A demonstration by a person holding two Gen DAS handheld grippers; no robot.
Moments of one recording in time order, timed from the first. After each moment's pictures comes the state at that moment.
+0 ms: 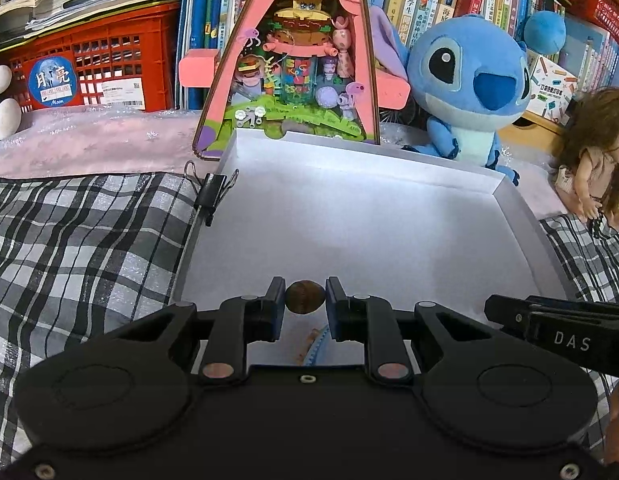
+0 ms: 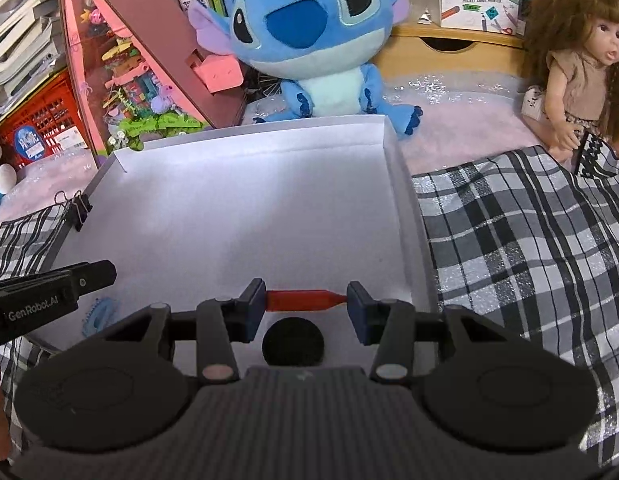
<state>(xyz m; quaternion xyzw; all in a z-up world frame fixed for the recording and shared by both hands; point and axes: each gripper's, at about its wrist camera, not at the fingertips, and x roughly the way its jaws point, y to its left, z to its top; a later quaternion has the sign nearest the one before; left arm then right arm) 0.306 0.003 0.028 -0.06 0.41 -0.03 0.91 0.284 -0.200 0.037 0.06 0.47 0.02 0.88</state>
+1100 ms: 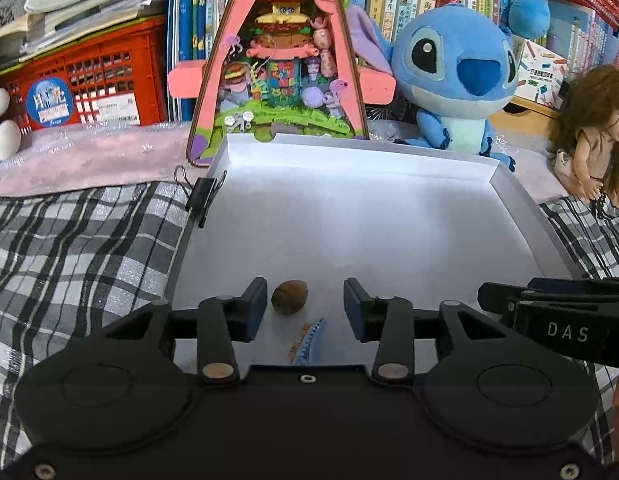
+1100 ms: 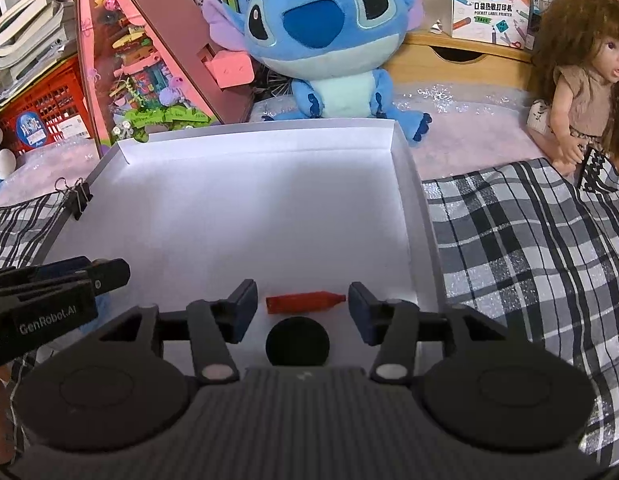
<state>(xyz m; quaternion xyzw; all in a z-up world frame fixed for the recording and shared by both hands) 0.295 -0.009 0.028 -0.03 0.39 -0.03 0.92 0.282 -0.193 0.035 0.04 0.46 0.02 0.89</state>
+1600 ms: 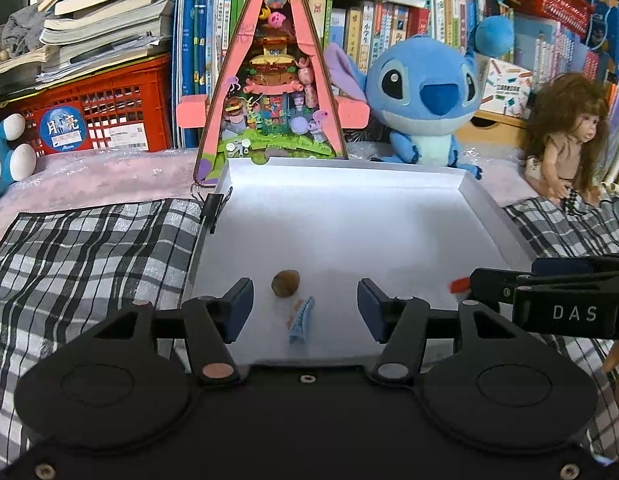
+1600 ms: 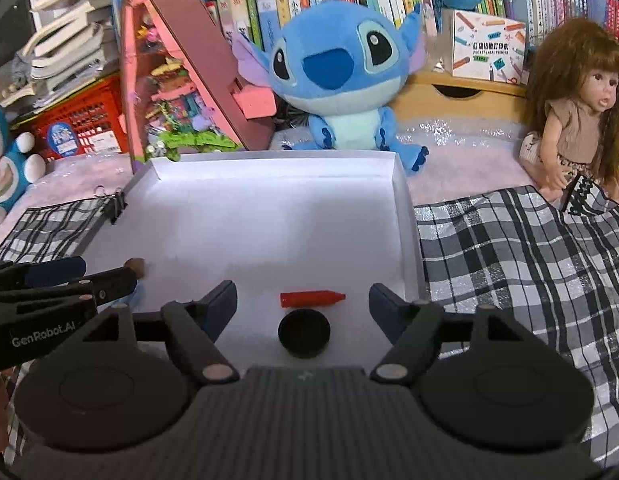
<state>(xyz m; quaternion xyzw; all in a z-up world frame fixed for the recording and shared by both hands) 0.243 -0.006 0.053 -0.02 0.35 -0.05 0.93 0.248 -0.196 0.064 0.03 0.42 0.05 0.91</state>
